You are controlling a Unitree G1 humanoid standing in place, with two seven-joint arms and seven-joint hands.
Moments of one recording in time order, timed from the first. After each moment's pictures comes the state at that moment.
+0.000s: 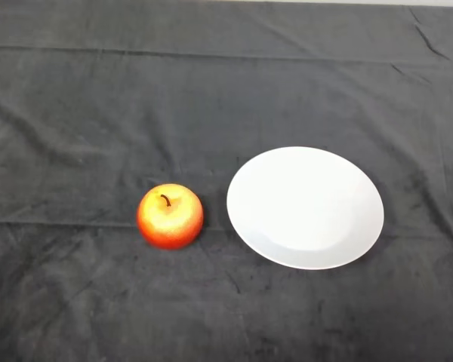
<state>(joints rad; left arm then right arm) -0.40 0.46 0.42 1.18 -0.29 -0.84 0.09 -0.69 -0.49 -0.82 1.21 0.78 0.45 0.50</state>
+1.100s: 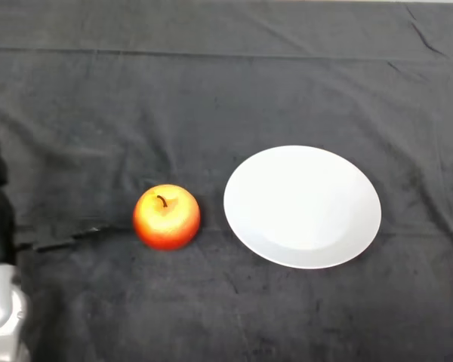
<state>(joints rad) -0.32 0.28 -0.01 0.76 -0.10 -0.73 0.14 -0.69 -0.49 -0.82 1.21 0.78 0.45 0.49</state>
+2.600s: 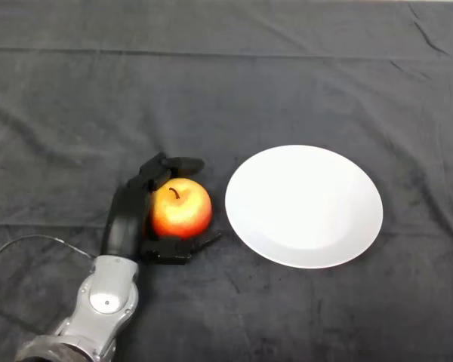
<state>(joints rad) -0.55 0.23 -0.45 0.91 -0.06 -0.54 0.34 -0.69 -0.49 -0.82 1.21 0.78 0.45 0.49</state>
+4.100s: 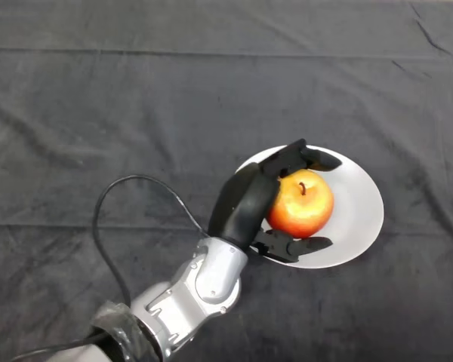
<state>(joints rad) -0.66 0.17 -0.92 0.69 -0.06 -0.40 0.51 -0.69 -0.49 -0.82 1.21 0.78 0.45 0.49</state>
